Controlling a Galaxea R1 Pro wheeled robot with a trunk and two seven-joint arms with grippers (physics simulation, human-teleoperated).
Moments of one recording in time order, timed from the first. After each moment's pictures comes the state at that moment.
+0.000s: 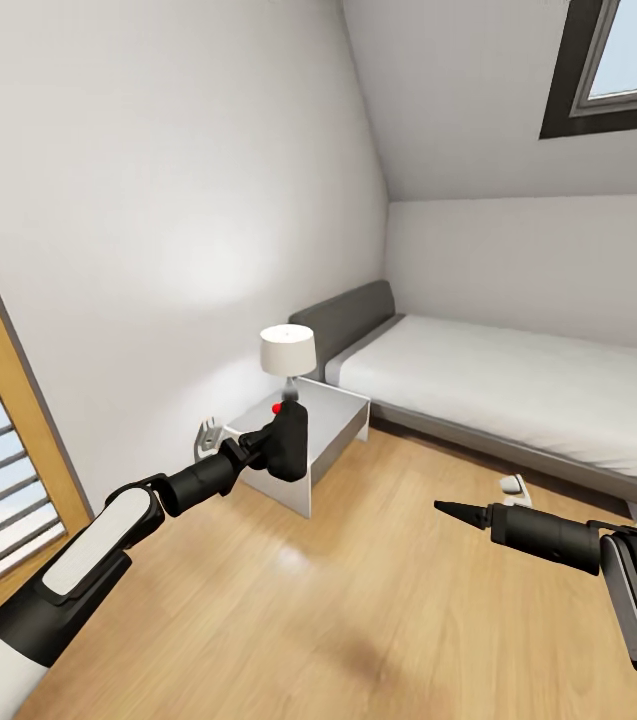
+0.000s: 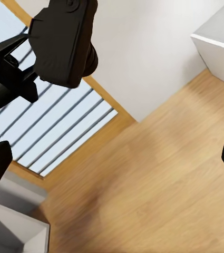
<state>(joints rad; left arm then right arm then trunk) -0.61 0.33 -0.49 -1.41 1.71 0.36 0.24 -0.38 -0.21 -0.32 -1.51 -0.14 1.04 1.21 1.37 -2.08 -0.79</state>
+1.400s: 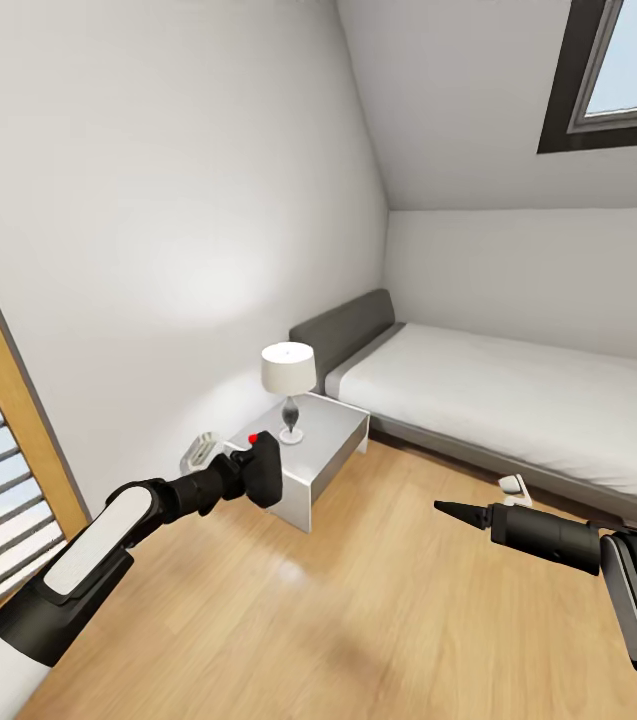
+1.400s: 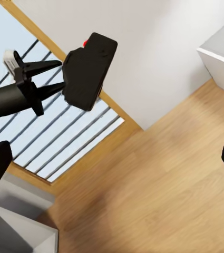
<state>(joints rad) -0.61 0.32 -0.48 -1.42 1.70 0.31 0.64 -0.38 -0.21 -0.32 -1.51 -0.14 1.04 1.21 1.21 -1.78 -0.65</state>
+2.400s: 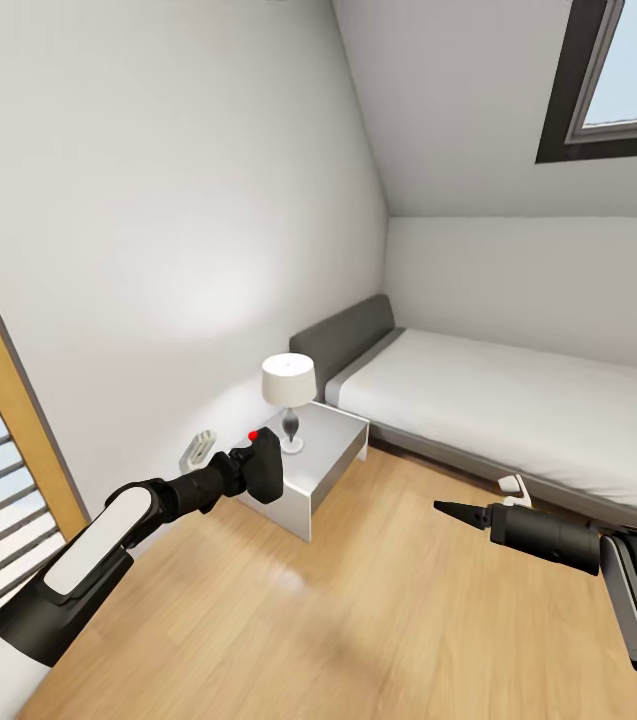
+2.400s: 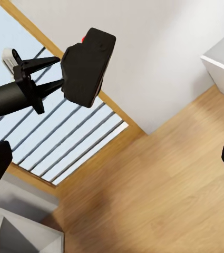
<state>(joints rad) -0.61 0.32 -0.49 -1.41 1.71 0.29 0.60 -0.38 -0.21 -0.32 -1.51 -0.14 1.04 1.21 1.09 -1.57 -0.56</state>
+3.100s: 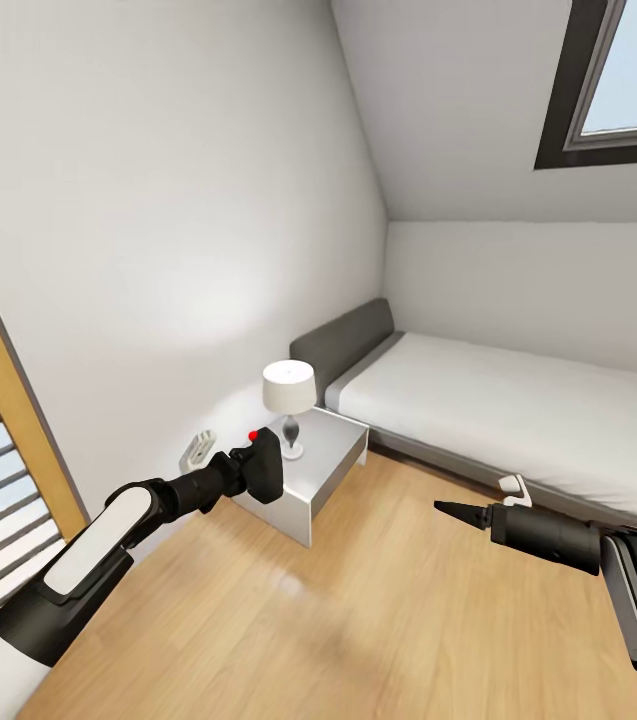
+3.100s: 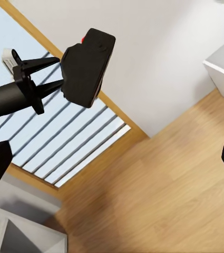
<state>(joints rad) -0.61 0.32 -0.49 -1.41 1.71 0.29 0.60 -0.38 -0.21 -0.32 -1.51 -0.14 1.04 1.21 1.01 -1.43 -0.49</state>
